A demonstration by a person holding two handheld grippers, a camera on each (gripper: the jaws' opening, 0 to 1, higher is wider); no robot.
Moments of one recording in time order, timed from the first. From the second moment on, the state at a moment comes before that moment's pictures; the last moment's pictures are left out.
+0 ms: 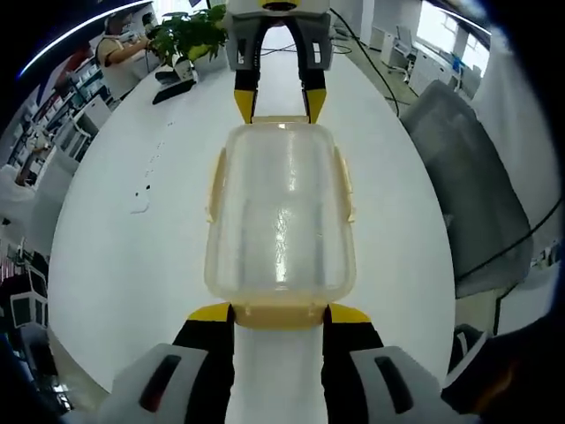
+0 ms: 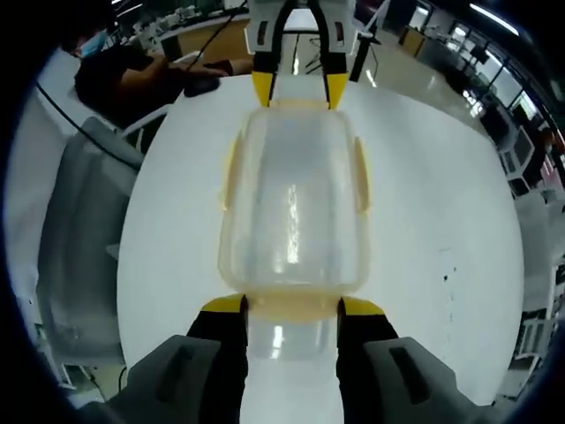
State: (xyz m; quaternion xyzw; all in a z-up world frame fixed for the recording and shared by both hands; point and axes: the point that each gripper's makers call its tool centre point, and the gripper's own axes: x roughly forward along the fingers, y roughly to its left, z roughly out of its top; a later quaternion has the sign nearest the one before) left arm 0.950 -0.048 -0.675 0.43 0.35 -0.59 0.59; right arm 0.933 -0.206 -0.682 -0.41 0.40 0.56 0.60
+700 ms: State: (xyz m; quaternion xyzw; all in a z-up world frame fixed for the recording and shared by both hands) left arm 0.939 -0.115 -0.691 0.42 0.32 -0.61 0.59; right arm 0.918 -0.273 -0.696 -0.41 0.42 0.55 0.60
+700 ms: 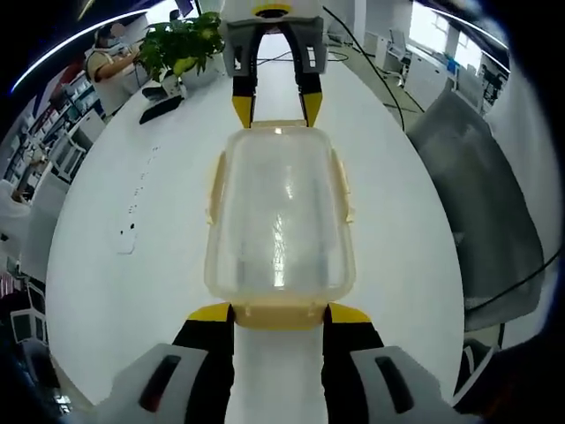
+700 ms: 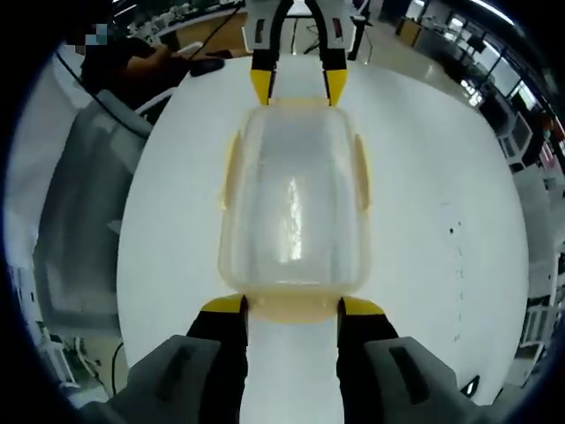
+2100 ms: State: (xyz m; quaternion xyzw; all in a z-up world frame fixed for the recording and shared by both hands) left arm 0.940 -0.150 -0.722 0.41 0.31 -0.61 0.60; right arm 0.917 -0.308 -0.727 -0.42 0.44 0.54 0.58
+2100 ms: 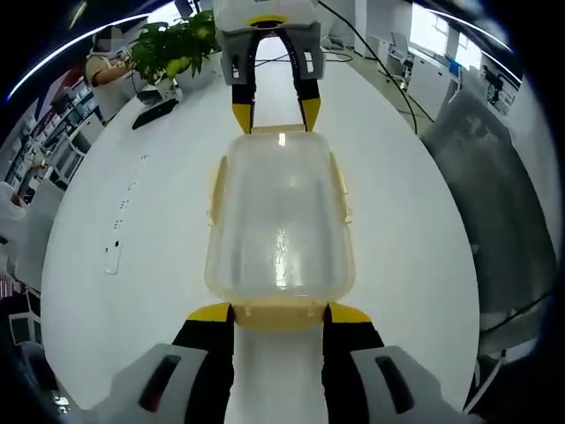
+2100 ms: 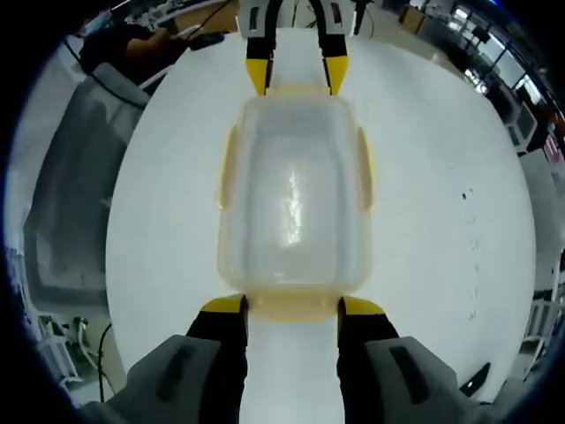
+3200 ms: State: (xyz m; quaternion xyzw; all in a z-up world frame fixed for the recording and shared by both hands) left arm 0.938 -0.149 -0.724 0.43 0.31 -0.62 0.58; right arm 0.911 -0.317 -0.731 -0.39 0.47 0.54 0.58
